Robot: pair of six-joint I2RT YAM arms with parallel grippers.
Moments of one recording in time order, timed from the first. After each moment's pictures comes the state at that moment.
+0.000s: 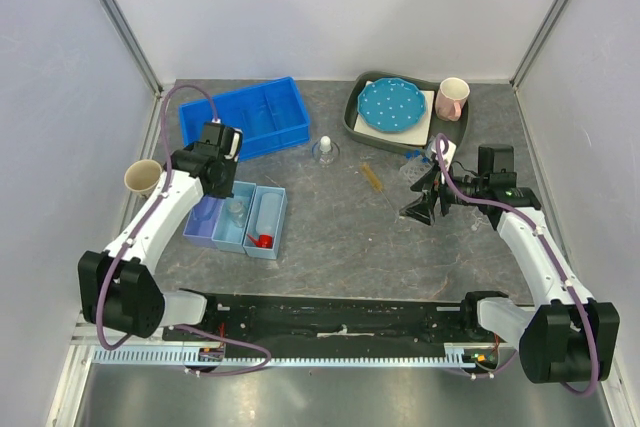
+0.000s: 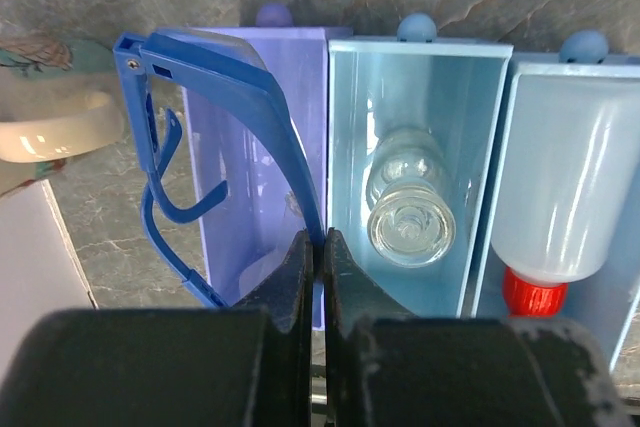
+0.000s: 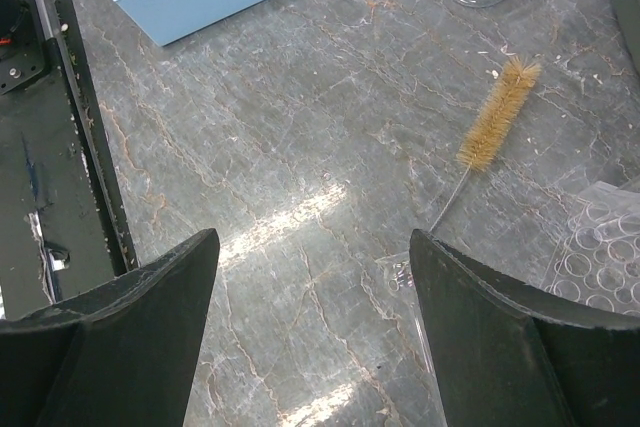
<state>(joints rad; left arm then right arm) -0.24 1.32 1.11 -0.87 -0.26 -0.02 0.02 1.08 0.79 -0.49 -1.03 -0.50</state>
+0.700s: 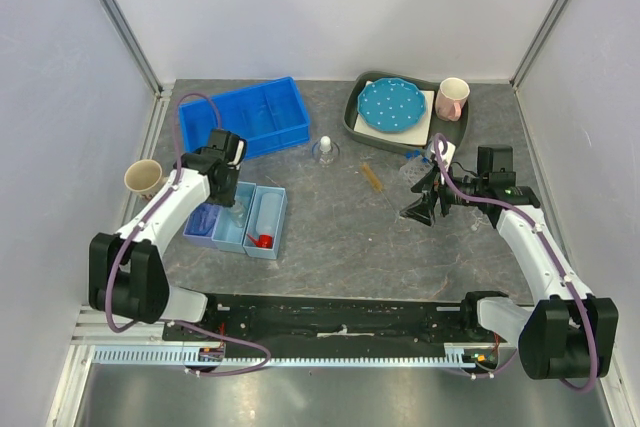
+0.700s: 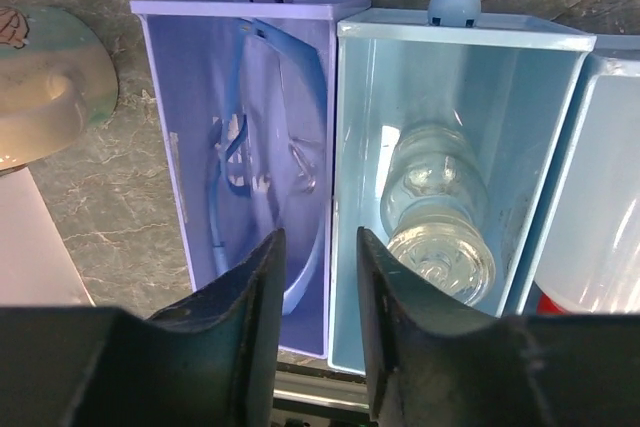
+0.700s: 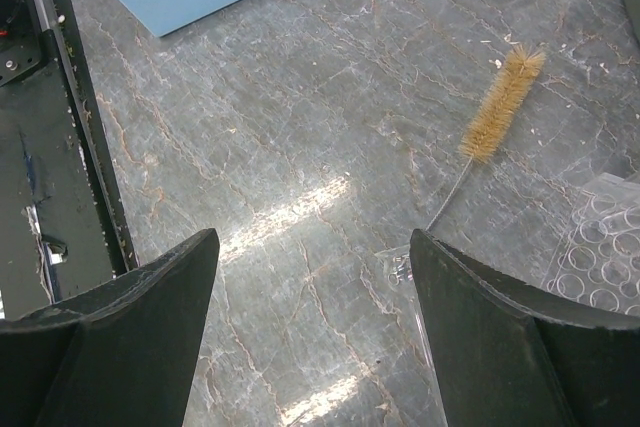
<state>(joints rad) -0.23 1.40 1.02 -0.81 -0.29 -0.02 0.02 1.10 0.79 -0.51 -1.03 -0.53</state>
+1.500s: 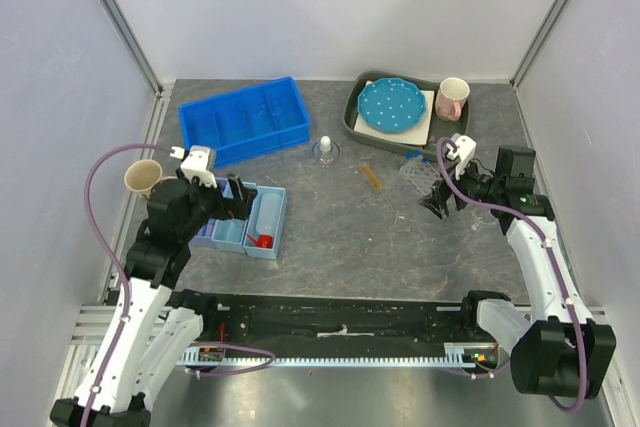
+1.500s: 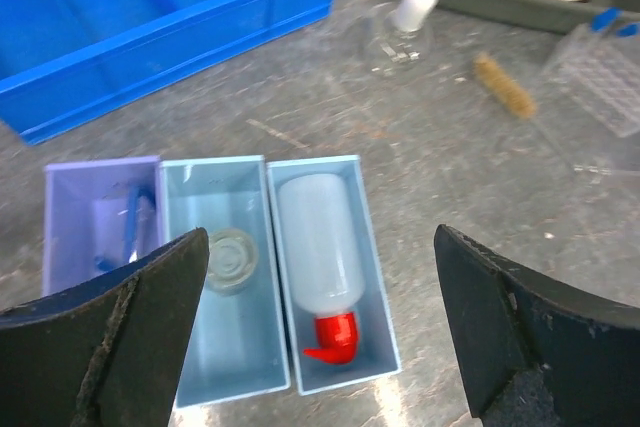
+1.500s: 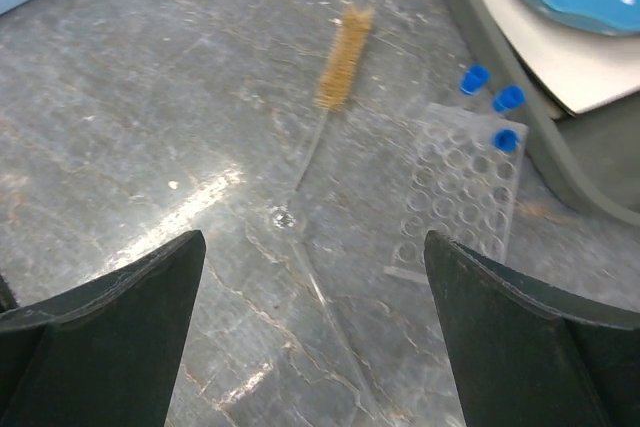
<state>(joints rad) -0.22 0.65 0.74 -0.47 0.10 -0.16 -0.08 1.02 0.79 -0.51 -0.85 -0.58</state>
